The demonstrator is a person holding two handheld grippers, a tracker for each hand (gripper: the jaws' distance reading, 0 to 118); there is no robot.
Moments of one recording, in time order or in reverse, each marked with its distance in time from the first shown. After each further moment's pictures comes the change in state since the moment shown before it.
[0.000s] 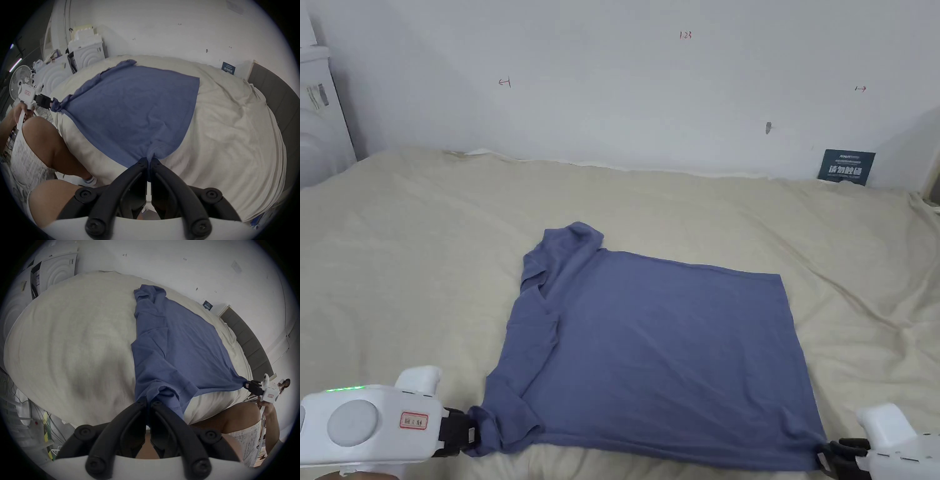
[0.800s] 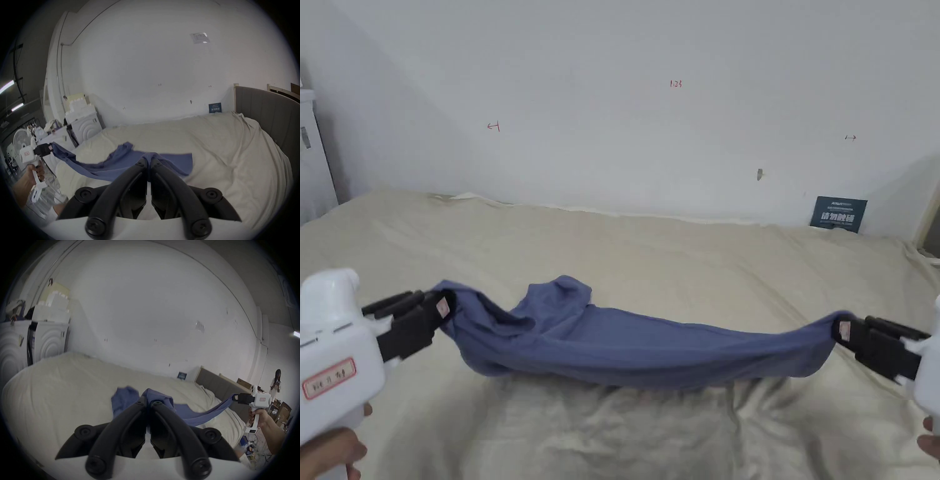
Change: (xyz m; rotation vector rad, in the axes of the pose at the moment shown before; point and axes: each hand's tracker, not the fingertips) left arm 0.036 0.103 0.105 0.726 -0.164 -0.113; right arm 0.034 0.153 0.075 0.551 0.001 -0.262
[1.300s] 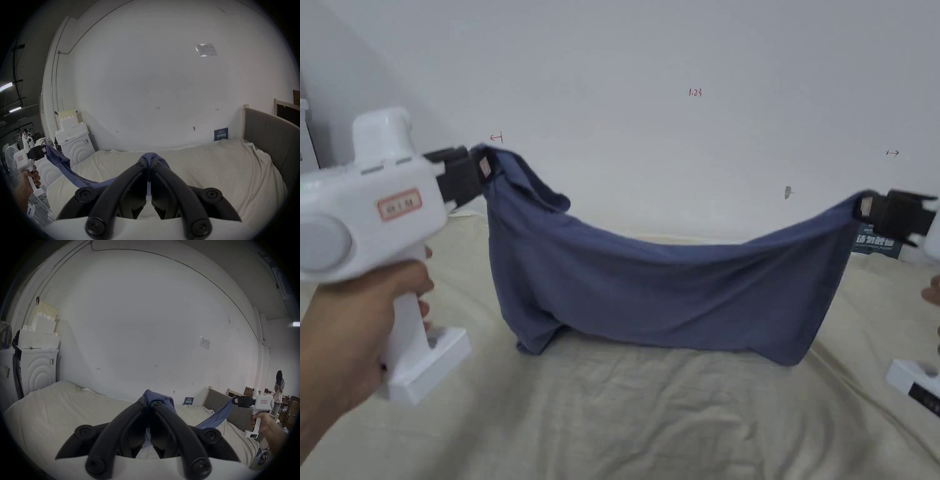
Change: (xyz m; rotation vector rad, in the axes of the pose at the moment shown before) left arm 0.036 0.158 -0.158 0.215 0.021 -0.081; right arm 0.038 0.179 -0.167 0.157 -0.021 -0.012
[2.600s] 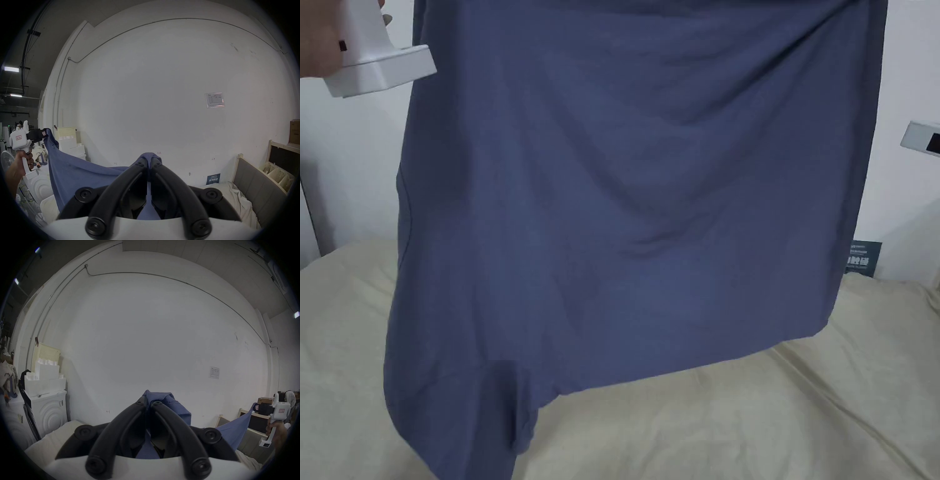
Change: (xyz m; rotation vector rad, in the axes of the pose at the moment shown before) left arm 0.045 0.304 -0.068 0.197 0.110 -0.090; right arm -0.109 0.252 0.015 0.228 -0.021 0.153
